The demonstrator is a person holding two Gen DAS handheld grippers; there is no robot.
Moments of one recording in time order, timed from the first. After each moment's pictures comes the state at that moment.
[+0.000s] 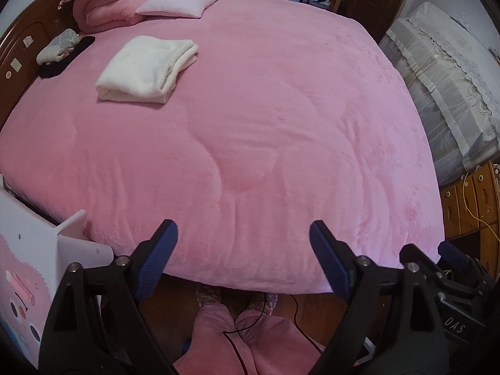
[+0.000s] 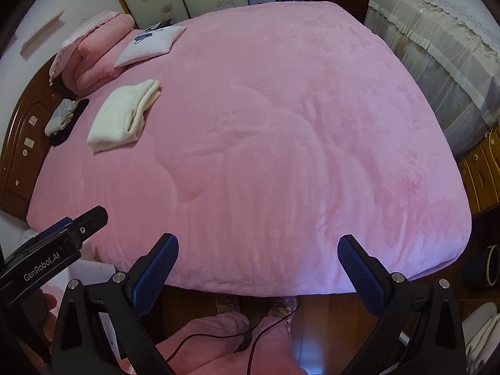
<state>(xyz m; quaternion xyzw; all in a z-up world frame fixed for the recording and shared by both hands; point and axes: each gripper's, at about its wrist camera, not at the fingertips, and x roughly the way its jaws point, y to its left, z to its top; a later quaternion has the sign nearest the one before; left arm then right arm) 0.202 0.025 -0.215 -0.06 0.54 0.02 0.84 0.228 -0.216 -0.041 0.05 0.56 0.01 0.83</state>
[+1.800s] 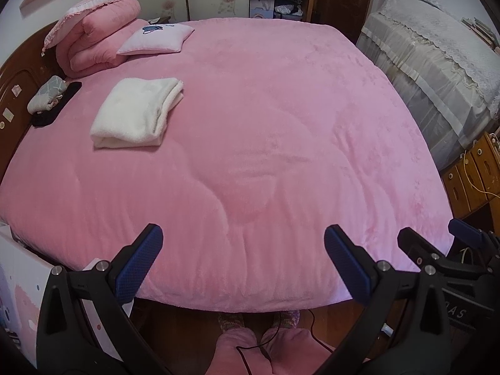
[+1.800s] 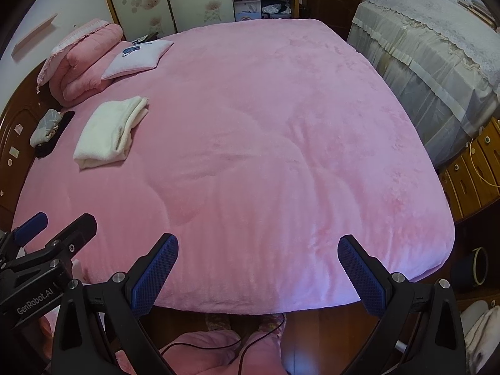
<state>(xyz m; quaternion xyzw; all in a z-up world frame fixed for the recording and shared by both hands) 0.211 0.016 -0.193 0.00 0.49 -0.02 0.87 0.246 -0.188 0.005 0.02 0.52 -0.03 0.85</state>
